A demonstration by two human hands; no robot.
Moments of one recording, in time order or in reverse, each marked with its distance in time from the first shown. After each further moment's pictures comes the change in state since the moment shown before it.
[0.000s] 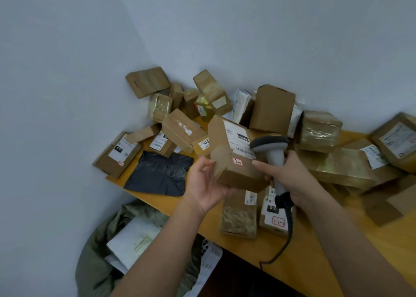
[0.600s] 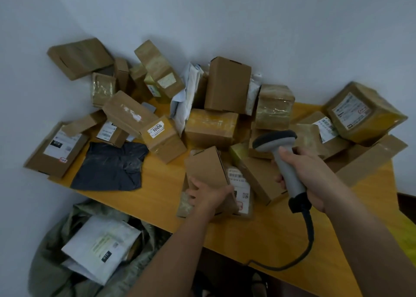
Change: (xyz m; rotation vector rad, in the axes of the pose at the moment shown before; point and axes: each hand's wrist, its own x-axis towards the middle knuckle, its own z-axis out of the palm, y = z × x) left_hand 0.106 -0.136 -0.028 1.197 0.864 -0.293; right_hand 0.008 0.021 -0.117 -0.021 0.119 0.154
